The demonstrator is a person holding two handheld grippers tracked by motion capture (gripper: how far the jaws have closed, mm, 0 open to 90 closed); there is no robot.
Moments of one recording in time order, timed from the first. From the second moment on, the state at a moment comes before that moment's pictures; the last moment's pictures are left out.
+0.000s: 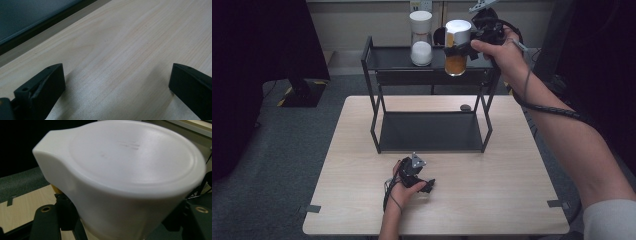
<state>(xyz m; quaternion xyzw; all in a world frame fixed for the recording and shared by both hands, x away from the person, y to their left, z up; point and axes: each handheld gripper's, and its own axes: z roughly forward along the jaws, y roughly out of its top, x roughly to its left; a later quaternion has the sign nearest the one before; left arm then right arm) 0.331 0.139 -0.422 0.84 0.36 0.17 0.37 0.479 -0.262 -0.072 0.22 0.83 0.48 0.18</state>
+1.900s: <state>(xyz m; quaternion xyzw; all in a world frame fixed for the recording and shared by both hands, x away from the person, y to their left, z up) 0.331 0.139 -0.422 0.84 0.36 0.17 0.37 0.513 -0.242 -0.092 0.30 0.80 0.48 0.20</state>
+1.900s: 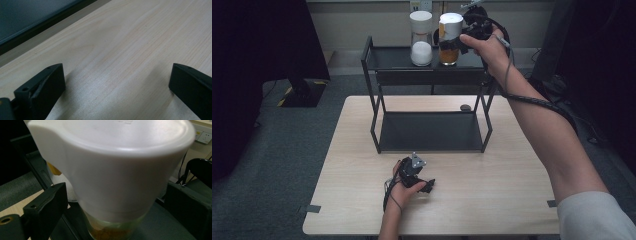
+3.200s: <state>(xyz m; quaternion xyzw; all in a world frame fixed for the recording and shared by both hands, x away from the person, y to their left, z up) 0.331 0.139 -0.422 0.84 0.36 0.17 0.37 0.467 -0.272 -0.125 0.28 0.79 0.51 0.18</state>
